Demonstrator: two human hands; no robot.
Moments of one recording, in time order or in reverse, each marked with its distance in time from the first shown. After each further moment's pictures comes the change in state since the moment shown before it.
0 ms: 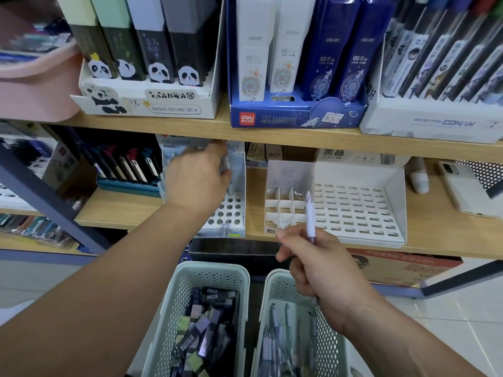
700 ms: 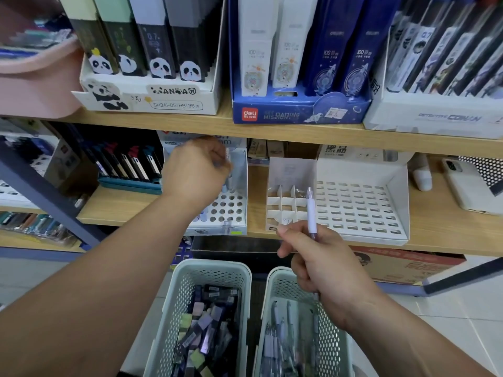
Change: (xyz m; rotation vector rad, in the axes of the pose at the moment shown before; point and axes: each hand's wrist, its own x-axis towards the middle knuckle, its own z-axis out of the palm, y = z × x) left_hand 0.005 -0.001 -0.012 -0.307 -0.092 -0.208; right_hand 0.005 0.004 -0.001 -0.011 0.001 -0.007
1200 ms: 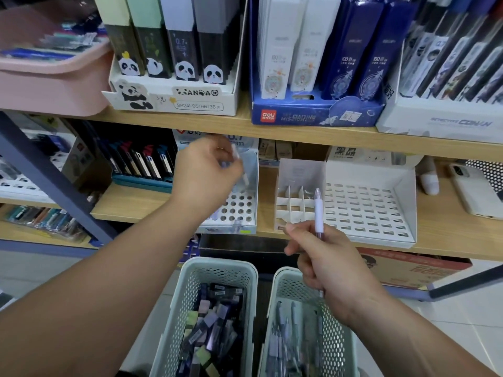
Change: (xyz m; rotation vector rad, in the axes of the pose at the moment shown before) left_hand -0.019 0.008 -0.019 -0.301 0.020 -0.041; right_hand 0.001 0.005 0.007 0.013 0.003 -0.034
